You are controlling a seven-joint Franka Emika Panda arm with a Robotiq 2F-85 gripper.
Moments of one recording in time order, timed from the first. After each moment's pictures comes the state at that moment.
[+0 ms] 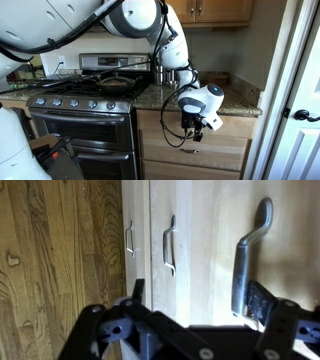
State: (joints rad) arm -0.41 1.01 0.13 -1.61 0.73 2.69 0.00
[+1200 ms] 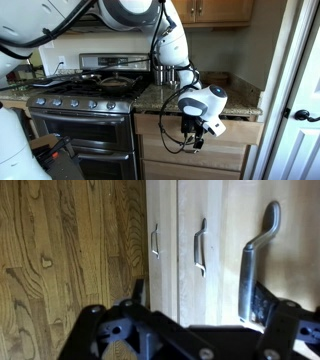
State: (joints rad) arm -0.40 0.94 0.05 -1.73 0.76 2.66 -0.02
